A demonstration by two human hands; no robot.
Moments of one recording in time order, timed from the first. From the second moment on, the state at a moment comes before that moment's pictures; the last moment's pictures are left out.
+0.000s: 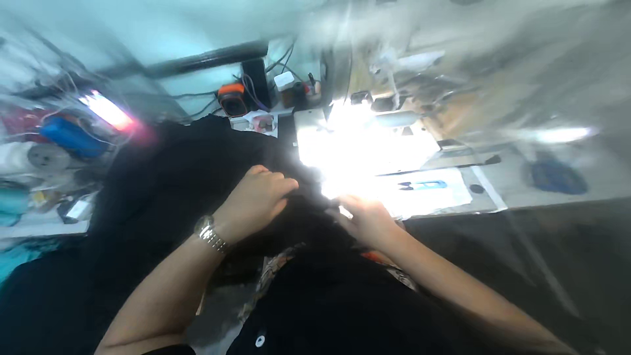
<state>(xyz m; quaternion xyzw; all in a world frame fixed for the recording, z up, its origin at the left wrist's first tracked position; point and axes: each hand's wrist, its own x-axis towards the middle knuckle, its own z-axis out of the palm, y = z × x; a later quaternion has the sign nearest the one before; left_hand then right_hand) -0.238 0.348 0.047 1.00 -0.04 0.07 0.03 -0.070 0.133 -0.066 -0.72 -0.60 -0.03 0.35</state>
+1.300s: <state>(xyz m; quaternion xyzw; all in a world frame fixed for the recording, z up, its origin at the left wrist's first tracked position) -0.225 0.320 0.055 0.98 0.05 0.20 0.03 -0.066 0.185 -0.071 -0.67 -0.50 -0.14 0.53</state>
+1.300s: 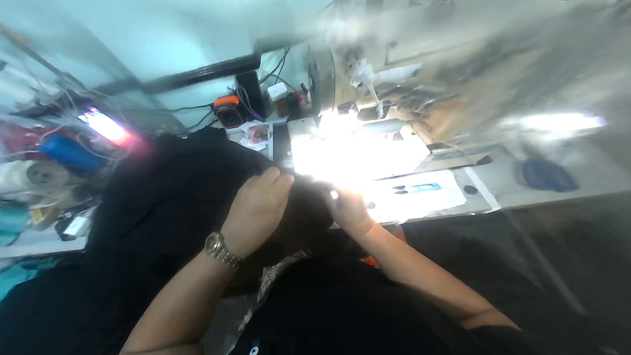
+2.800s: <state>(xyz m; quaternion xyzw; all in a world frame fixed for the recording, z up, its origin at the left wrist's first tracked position) -0.014 0.379 0.001 0.96 0.18 0.06 0.18 -0.035 0.161 -0.022 -0.84 -0.41 0.02 0.36</state>
